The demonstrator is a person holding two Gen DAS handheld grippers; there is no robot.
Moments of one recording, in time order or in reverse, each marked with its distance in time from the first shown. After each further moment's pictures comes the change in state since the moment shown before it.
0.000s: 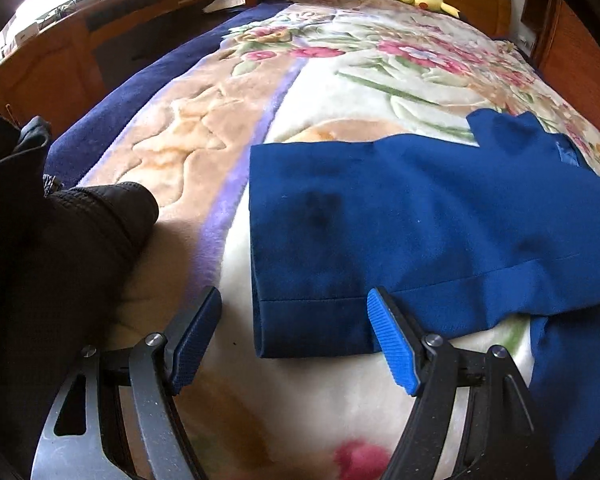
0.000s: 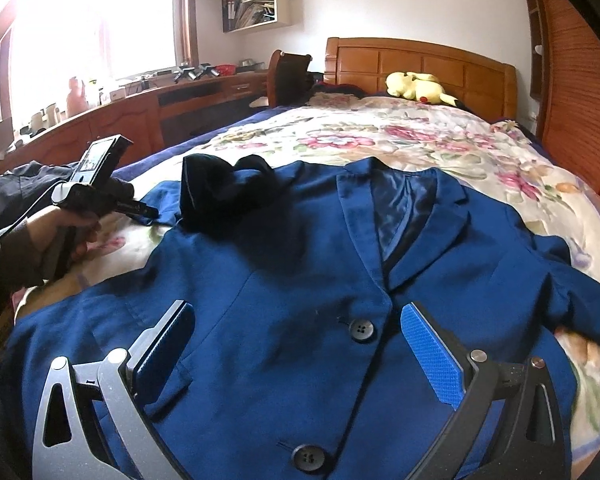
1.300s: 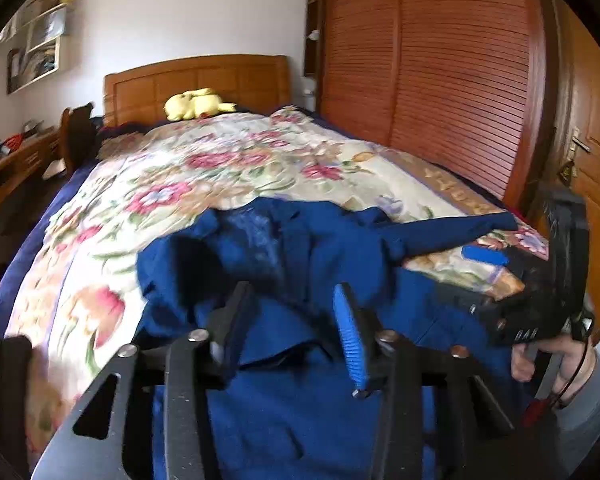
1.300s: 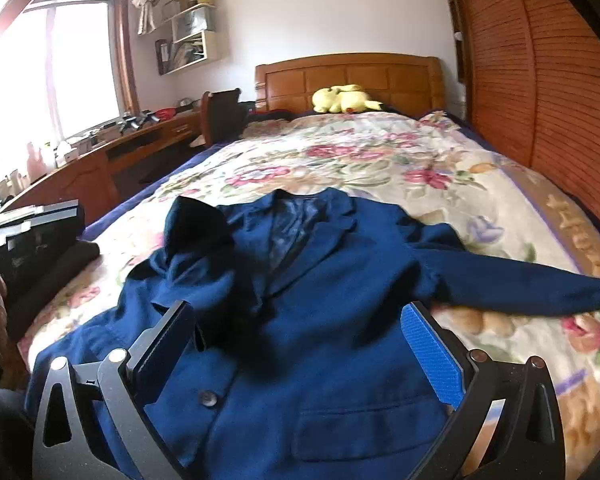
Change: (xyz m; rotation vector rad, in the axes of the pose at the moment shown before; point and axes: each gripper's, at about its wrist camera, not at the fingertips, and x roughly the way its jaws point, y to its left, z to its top) left arm -0.259 -0.214 -0.078 0.398 -0.391 -0.471; right arm -0.102 -0.048 0.000 0.174 -0.071 -0.131
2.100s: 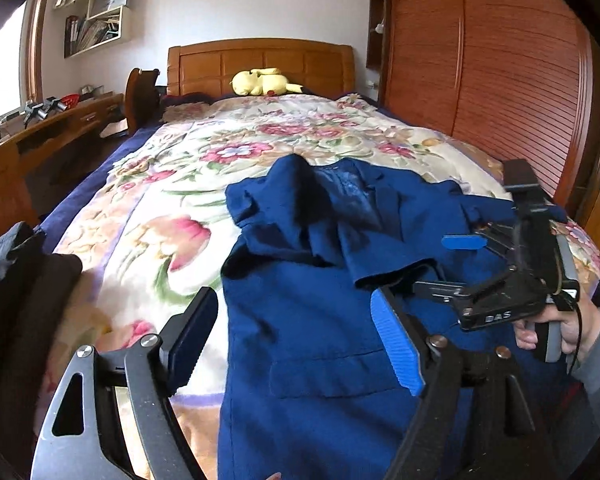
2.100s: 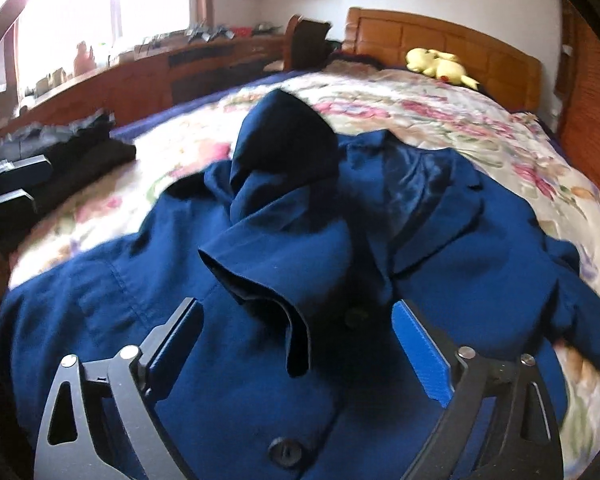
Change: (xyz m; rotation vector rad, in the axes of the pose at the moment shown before) left arm -0.016 0.079 -0.084 -0.099 0.025 0.160; right arm 0.134 0.076 0.002 -0.290 0.231 0.147
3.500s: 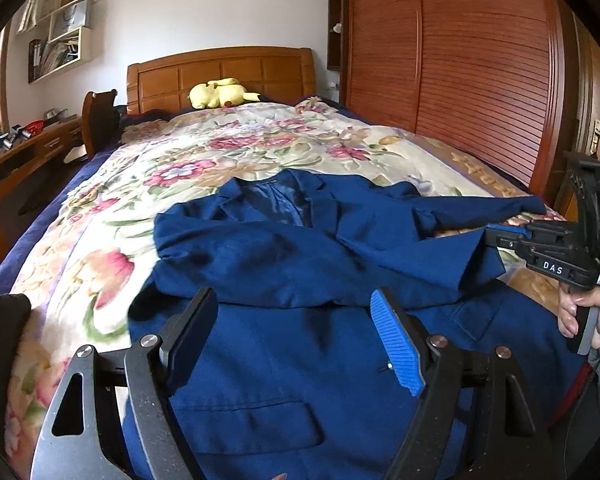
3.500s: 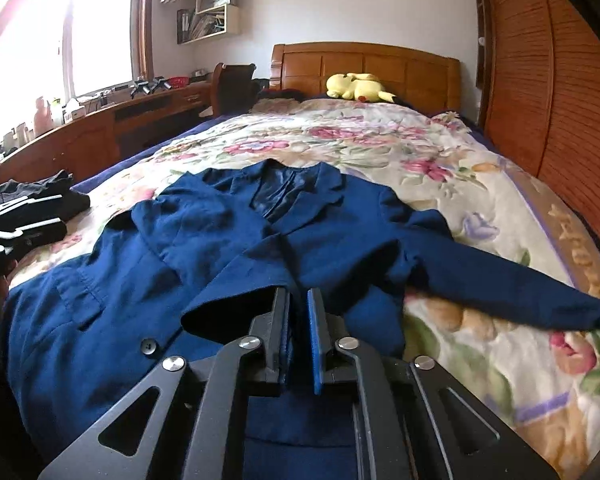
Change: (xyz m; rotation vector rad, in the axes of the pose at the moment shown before) left arm 0.030 -0.093 0.025 0.084 -0.026 -0.085; right arm -0.150 -0.082 -0.074 0.186 -0.170 -0.163
